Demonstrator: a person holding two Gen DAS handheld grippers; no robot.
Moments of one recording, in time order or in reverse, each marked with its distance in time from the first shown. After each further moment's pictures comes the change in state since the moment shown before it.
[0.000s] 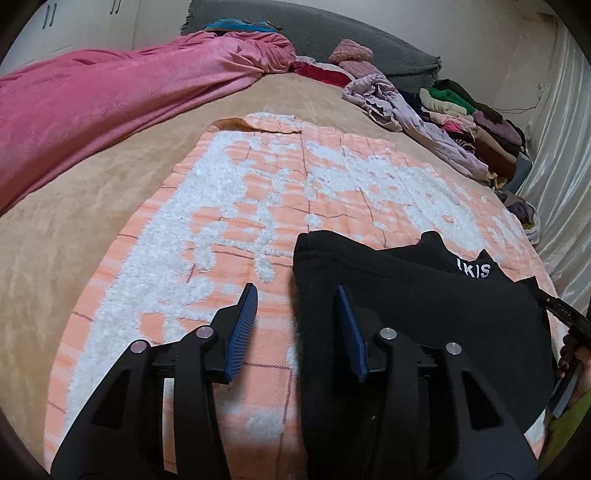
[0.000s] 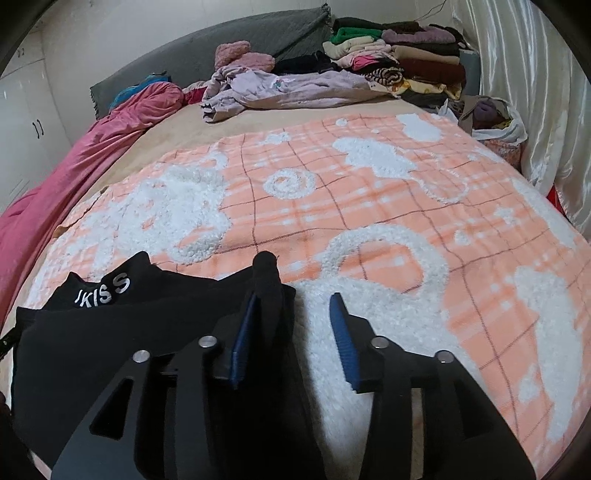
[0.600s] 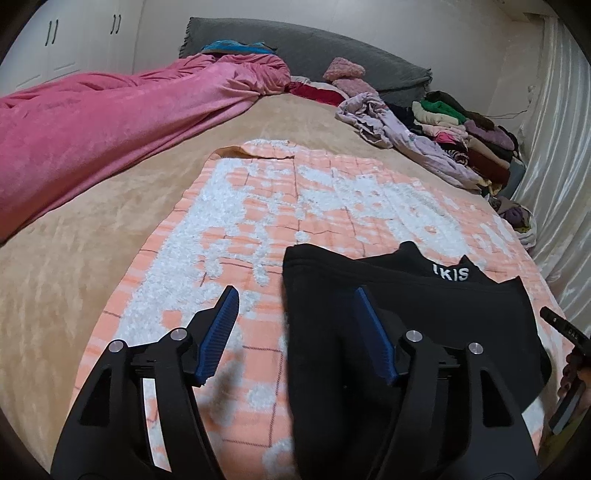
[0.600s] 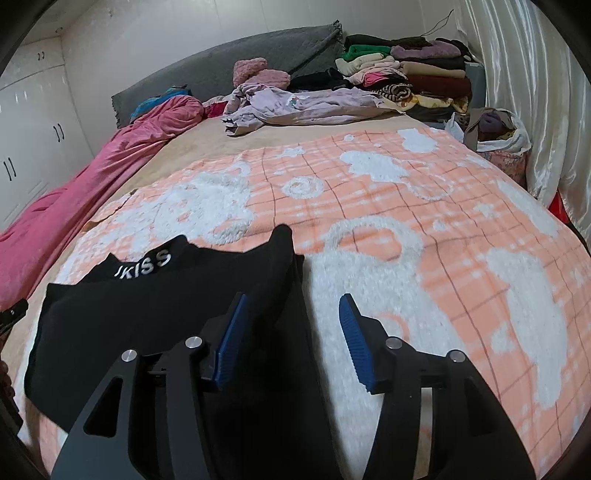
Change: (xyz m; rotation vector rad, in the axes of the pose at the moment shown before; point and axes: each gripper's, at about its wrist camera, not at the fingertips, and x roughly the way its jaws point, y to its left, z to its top) left arm -0.044 -0.012 -0.004 0.029 -0.075 0.001; right arm -0.057 -0.007 -0.035 -0.004 -0.053 0.072
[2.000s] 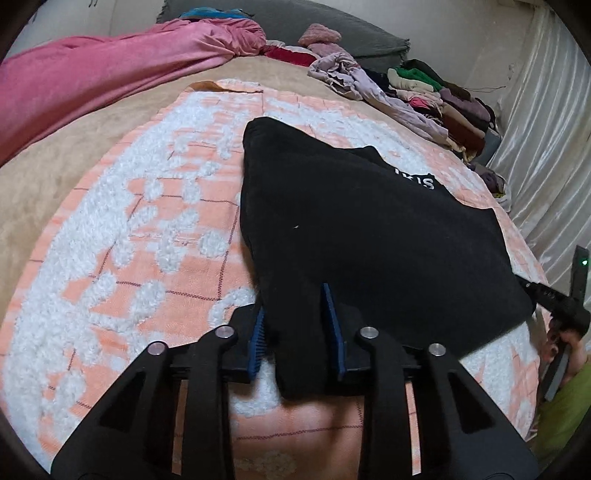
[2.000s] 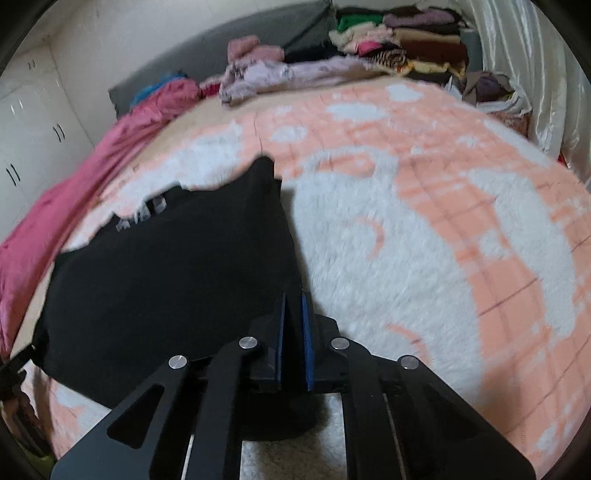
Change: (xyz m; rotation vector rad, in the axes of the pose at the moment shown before) left arm -0.007 -0.011 -0.088 0.008 0.133 -0.114; right arm 0.003 -0.022 -0.052 0.063 0.131 0.033
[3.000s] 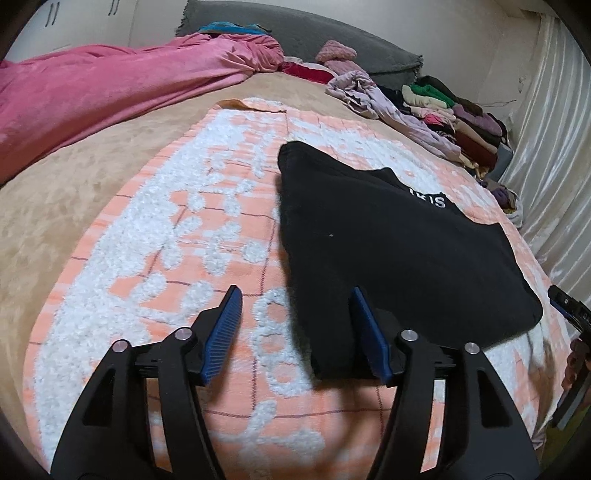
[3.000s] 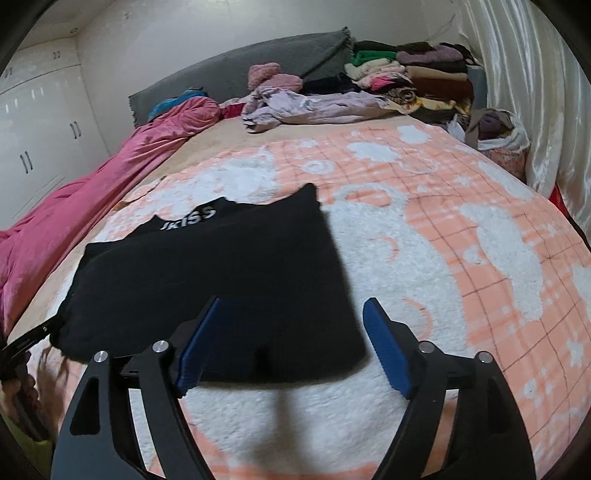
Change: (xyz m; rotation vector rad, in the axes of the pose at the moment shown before) left arm -0.029 0.011 -0.003 -0.026 -0.069 0.069; right arm -0.070 0.050 -0.021 -0.093 -0.147 0.009
